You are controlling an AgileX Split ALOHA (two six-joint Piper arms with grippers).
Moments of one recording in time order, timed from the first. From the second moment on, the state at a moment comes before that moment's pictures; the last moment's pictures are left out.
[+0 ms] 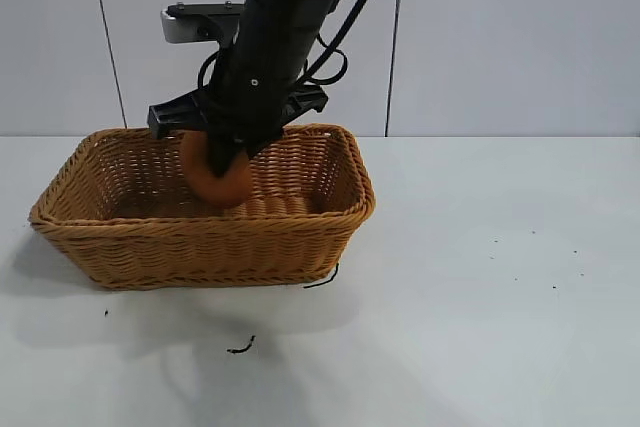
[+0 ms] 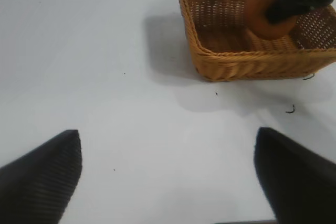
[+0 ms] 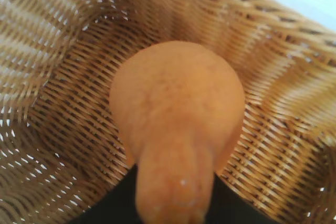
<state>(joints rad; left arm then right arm) -0.03 -0.01 -0.50 -0.05 1.07 0.00 0.65 2.27 -1.89 0.08 0.80 0.05</state>
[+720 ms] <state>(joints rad) -0.03 -0.01 -0.50 -0.05 1.07 0.00 0.28 2.23 -2.16 -0.03 1.12 0.09</state>
